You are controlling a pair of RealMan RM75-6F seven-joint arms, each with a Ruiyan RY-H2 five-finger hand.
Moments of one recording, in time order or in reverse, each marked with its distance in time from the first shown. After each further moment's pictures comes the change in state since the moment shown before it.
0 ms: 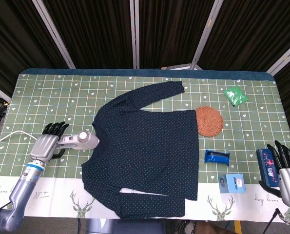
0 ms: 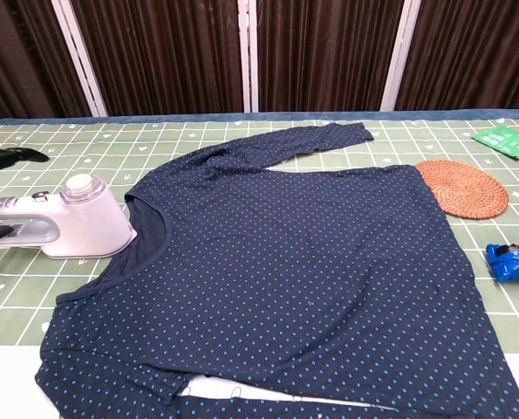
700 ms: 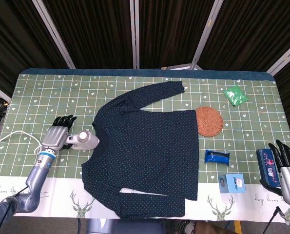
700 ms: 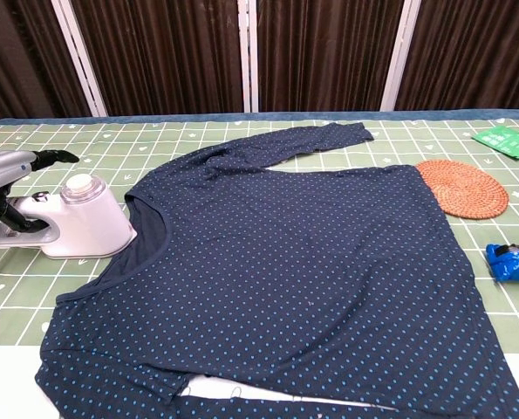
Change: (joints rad) left arm -0.116 -0.134 -0.050 0.184 -0.135 -0.095 0.034; right arm 0.010 -0.009 0.008 0.022 0.027 -0.016 0.018
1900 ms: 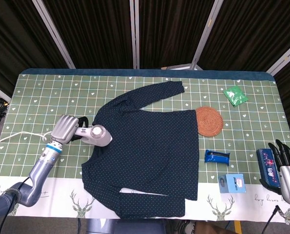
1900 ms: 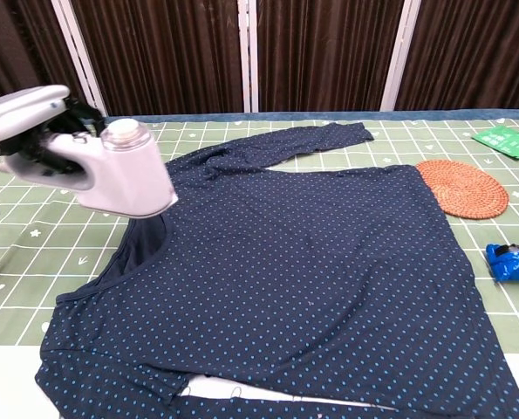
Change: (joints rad) left arm -0.092 -0.002 0.029 0.059 0.332 0.164 -0.383; right arm 0.009 -0.005 0.001 0.002 0.022 -0.016 0.000
